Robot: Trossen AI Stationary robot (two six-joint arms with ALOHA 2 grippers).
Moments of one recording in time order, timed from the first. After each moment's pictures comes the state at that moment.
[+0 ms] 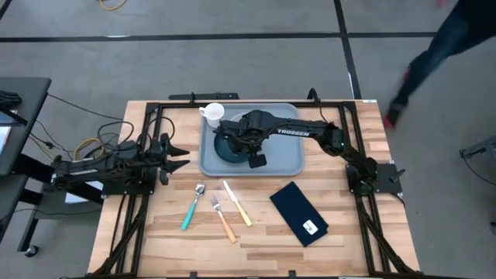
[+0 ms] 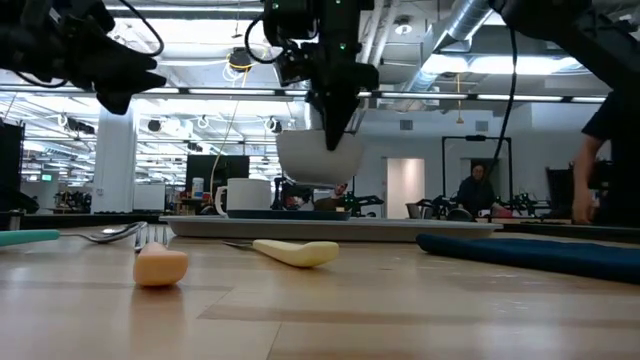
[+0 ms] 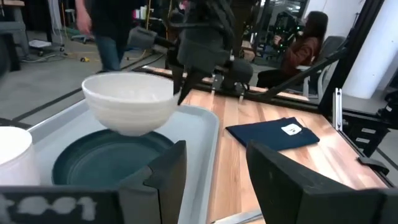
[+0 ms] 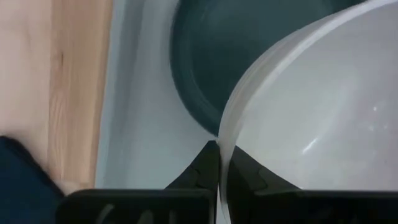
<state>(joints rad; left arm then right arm) 0.12 0.05 0.19 -0.20 0.00 -0.16 -0.12 2.32 2.33 -1.46 0.13 -0.45</state>
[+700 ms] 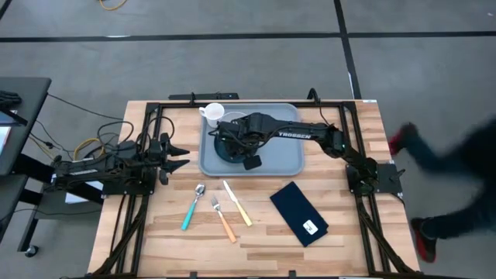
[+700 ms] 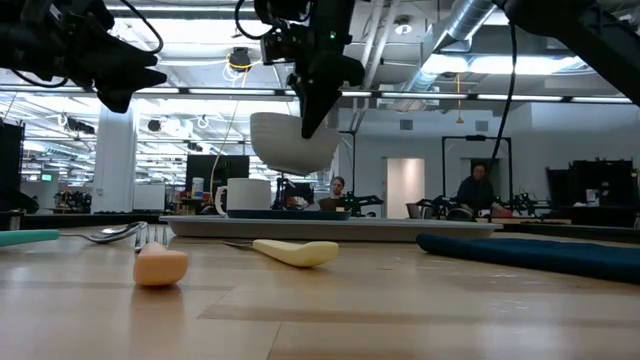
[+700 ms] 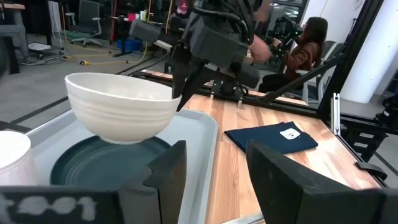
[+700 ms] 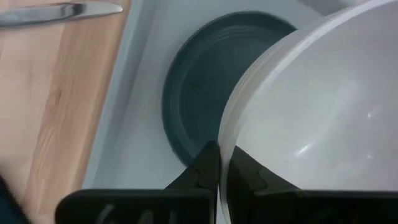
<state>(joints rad) 0.12 0.05 0.19 -0.18 -0.01 -0.17 -0.09 2.31 2.34 -1.34 0.16 -0.53</state>
